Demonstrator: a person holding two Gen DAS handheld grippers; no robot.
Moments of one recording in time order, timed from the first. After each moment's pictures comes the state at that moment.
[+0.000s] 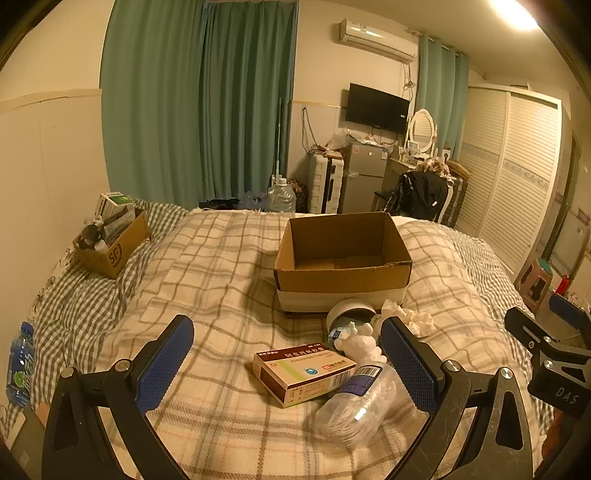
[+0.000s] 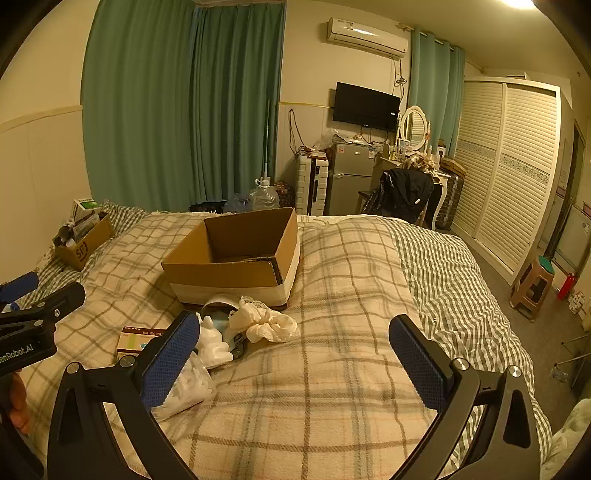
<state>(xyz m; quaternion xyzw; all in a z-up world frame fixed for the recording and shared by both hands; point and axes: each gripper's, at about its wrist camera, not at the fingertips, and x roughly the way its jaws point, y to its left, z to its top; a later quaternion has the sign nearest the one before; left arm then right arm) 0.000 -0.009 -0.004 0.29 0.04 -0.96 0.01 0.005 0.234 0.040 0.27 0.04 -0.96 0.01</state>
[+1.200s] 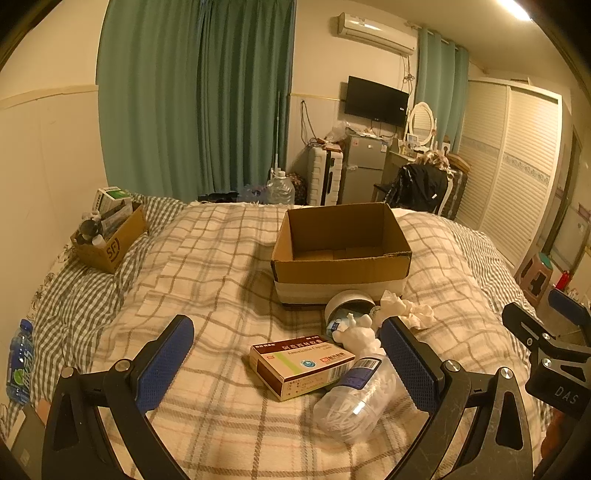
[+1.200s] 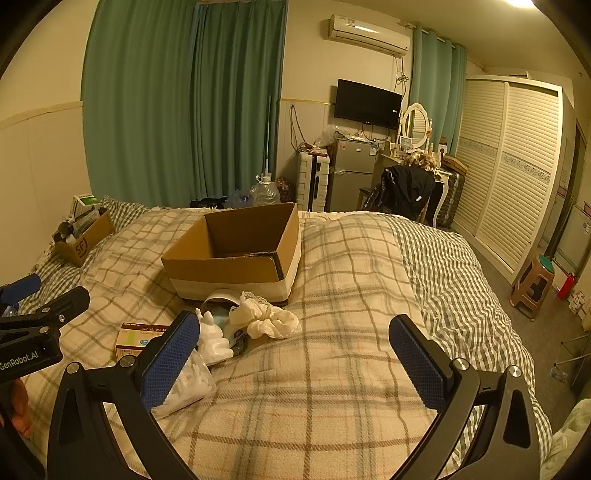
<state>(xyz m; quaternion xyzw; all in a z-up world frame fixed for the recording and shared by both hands) -0.003 -0.004 -0.012 0.30 0.03 -0.95 0.01 0.003 0.233 0.033 0.28 0.04 -0.96 0.01</state>
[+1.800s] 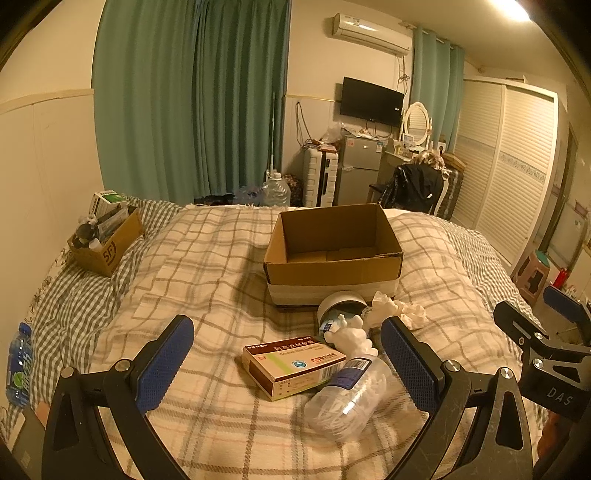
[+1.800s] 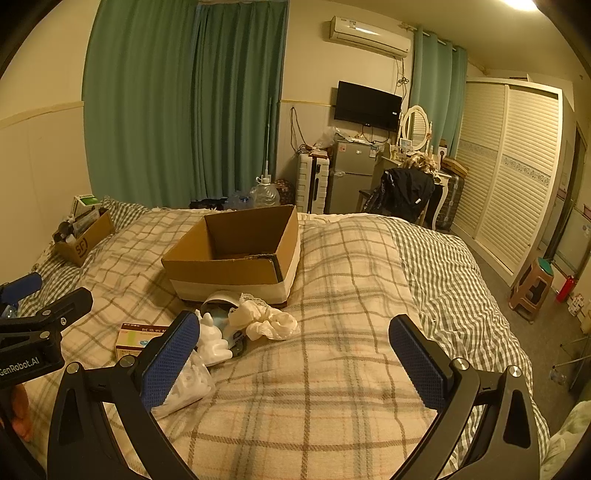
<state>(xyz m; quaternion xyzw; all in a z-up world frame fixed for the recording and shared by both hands) -0.001 0.004 -0.007 0.30 0.03 -0.95 0.00 0.004 0.233 0.037 0.28 0.04 -0.96 0.01</state>
